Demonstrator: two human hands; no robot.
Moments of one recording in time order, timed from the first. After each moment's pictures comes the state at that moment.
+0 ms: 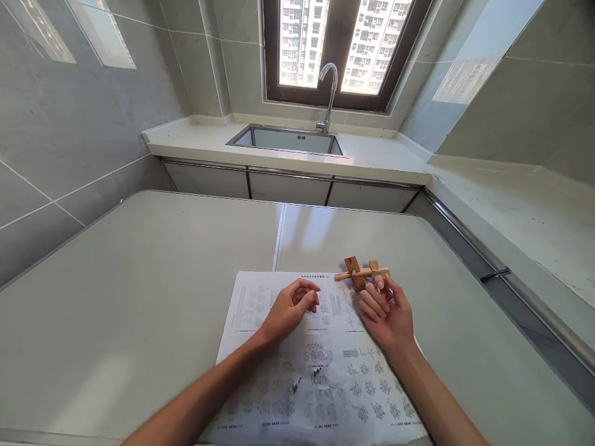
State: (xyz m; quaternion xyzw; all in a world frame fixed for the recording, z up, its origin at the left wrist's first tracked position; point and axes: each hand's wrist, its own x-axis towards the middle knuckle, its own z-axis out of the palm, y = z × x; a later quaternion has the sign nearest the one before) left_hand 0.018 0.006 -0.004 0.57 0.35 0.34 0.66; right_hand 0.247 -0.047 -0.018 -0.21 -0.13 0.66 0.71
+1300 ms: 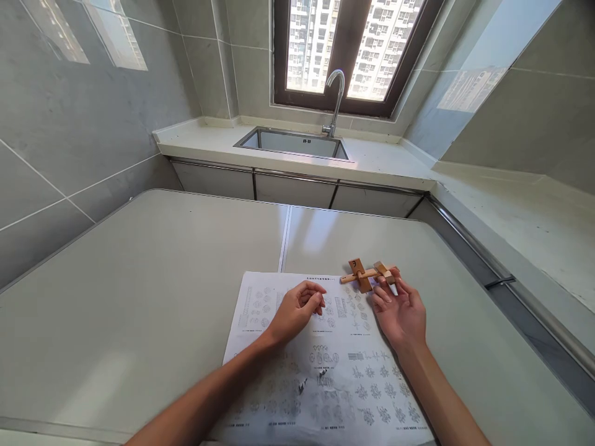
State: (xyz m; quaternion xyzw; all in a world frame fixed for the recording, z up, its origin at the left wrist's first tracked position) left_hand 0.016 0.005 -0.012 0.58 0.34 0.35 0.66; right_hand 0.265 -0.043 -0.028 -0.30 -0.11 0.56 0.76
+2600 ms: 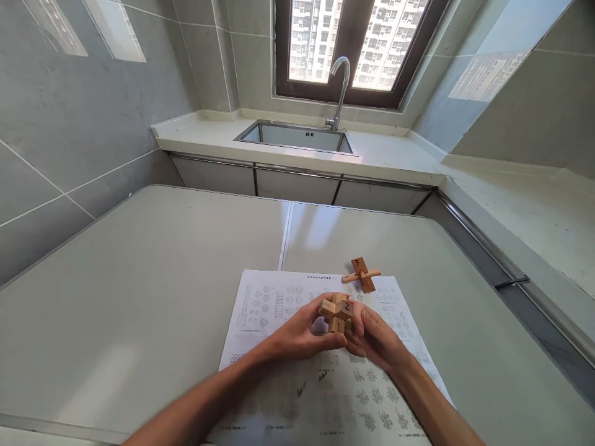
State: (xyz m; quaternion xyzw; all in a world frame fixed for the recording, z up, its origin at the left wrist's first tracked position) left_hand 0.015 -0.012 0.005 0.64 0.19 0.27 0.70; right_hand 0.216 -0.065 -0.025 -0.25 -0.36 0.73 0.51
